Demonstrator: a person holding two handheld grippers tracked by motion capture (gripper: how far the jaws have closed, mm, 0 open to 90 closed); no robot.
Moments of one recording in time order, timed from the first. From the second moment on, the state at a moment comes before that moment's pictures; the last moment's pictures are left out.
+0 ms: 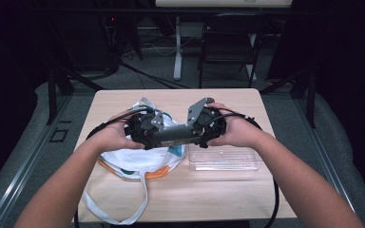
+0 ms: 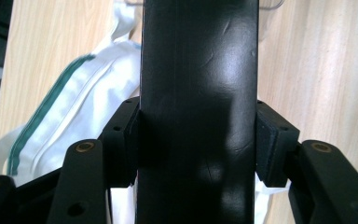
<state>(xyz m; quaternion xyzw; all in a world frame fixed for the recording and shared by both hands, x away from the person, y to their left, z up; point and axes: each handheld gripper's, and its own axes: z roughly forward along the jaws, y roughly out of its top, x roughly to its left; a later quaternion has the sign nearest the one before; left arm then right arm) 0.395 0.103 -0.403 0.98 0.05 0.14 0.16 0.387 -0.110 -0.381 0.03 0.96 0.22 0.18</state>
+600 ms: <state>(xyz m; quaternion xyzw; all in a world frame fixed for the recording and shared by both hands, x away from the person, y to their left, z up) 0.388 0.079 -0.397 0.97 0.01 0.15 0.18 0.396 -0.100 -0.393 0.03 0.96 0.21 0.15</state>
